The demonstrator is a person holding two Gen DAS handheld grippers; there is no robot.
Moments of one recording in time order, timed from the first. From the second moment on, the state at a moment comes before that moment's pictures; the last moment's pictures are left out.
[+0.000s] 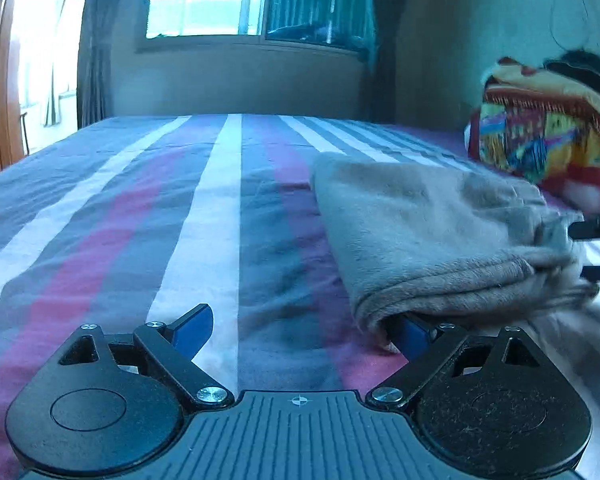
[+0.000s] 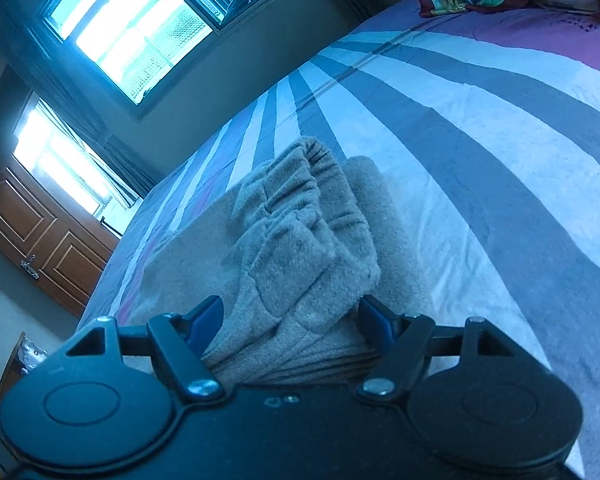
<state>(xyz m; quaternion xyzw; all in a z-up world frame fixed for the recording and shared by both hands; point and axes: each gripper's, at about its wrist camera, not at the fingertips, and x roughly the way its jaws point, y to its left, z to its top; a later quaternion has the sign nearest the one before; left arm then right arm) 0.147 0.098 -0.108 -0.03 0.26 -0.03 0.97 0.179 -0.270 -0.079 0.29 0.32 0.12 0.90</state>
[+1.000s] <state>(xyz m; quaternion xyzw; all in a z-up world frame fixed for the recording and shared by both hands) 0.155 0.106 -0.121 -0.07 0.27 0.00 0.96 0.154 -0.245 -0.025 0.19 0.20 0.17 0.95</state>
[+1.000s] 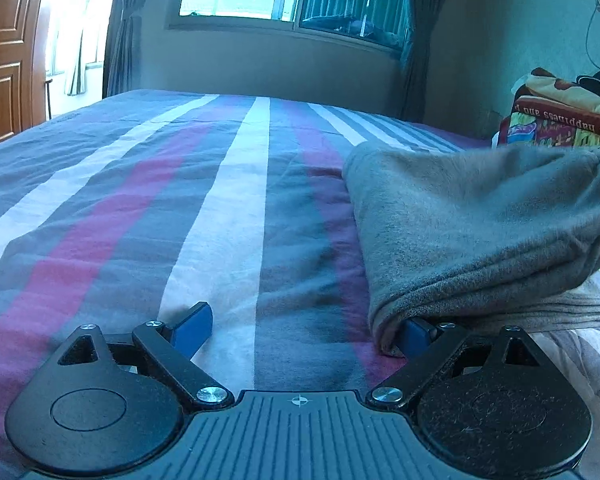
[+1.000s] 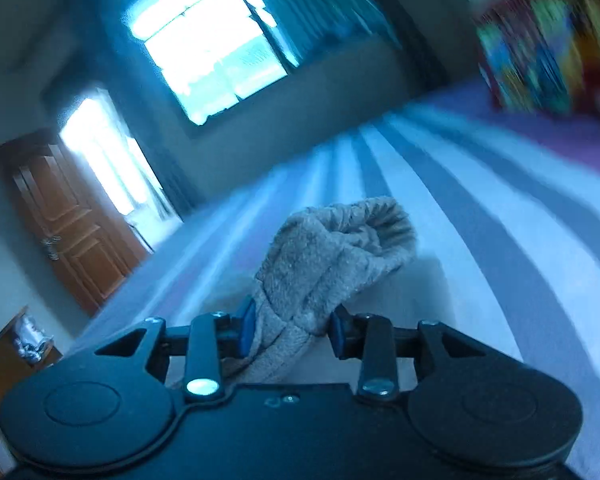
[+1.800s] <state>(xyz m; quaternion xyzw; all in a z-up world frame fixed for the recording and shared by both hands) 0.148 0.101 -0.117 -0.05 0.29 -0.01 0.95 0.165 -0.269 -0.089 0.20 0.30 0.08 0.93</state>
